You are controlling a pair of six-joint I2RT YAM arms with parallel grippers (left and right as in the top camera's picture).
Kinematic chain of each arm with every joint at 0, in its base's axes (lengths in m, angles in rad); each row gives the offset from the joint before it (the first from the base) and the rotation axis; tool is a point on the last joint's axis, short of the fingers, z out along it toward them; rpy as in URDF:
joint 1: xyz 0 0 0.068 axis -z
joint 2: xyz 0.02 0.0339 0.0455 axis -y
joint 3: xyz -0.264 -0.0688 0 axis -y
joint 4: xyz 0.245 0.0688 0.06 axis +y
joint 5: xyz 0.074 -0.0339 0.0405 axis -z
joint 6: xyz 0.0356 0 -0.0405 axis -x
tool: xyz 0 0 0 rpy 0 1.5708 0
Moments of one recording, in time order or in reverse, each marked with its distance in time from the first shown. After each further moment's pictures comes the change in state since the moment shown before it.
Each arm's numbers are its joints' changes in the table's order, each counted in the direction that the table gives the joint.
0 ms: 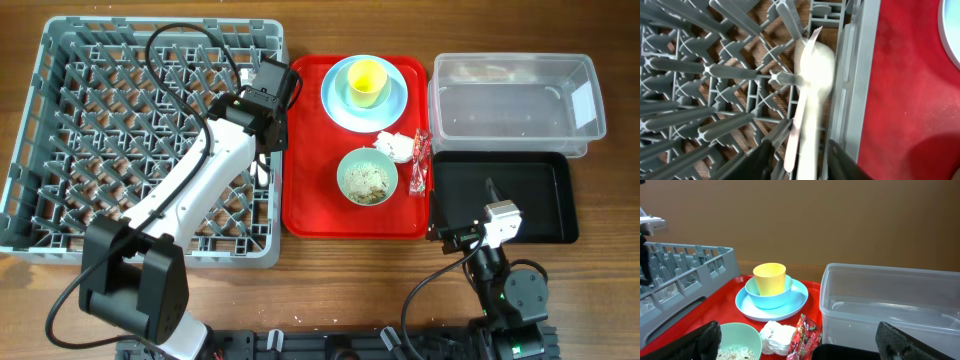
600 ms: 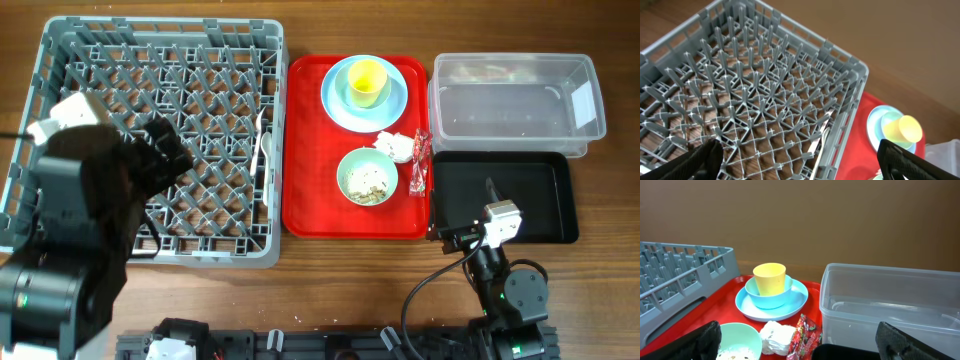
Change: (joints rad) left arm -0.249 0.767 0.094 0.293 0.007 0.168; right arm 0.000 0.000 0.000 0.000 0.000 0.000
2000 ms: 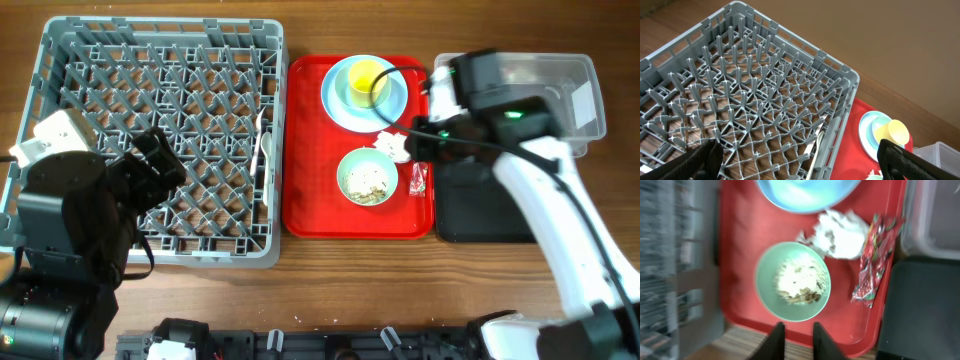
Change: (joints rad) left arm -0.002 0.072 0.000 0.006 0.000 0.004; right arm -0.090 -1.513 1.336 1.042 -0.175 -0.292
